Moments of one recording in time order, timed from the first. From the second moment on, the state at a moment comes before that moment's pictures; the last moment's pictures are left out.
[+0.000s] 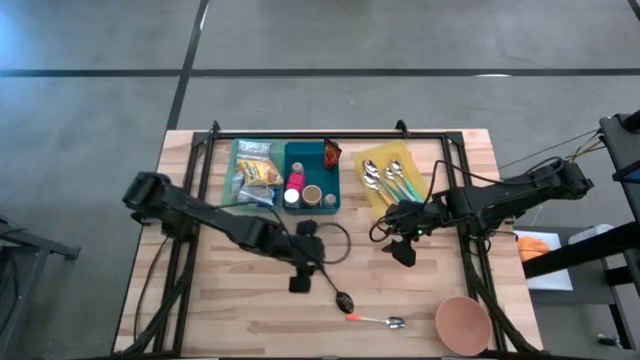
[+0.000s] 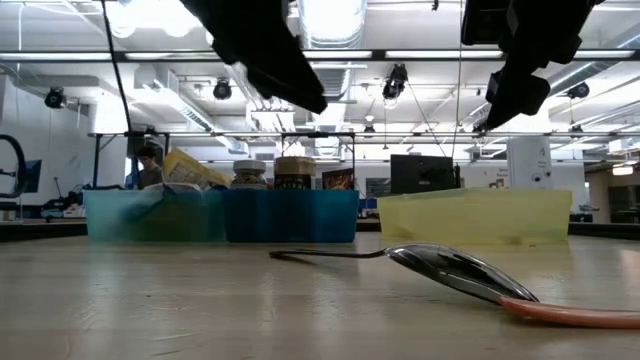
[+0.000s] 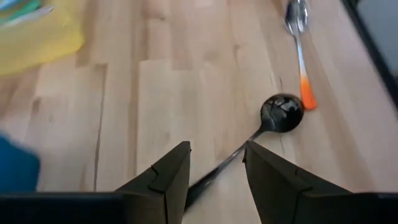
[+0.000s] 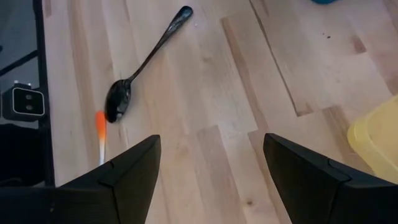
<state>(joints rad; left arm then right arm) -0.30 1.71 1.17 -0.30 -0.11 -0.16 0.20 1.15 0.82 -0.59 -0.04 0.61</state>
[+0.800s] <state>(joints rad) -0.32 1.93 1.24 -0.33 -0.05 0.24 0.21 1.15 0.81 -0.59 -0.06 0.63</state>
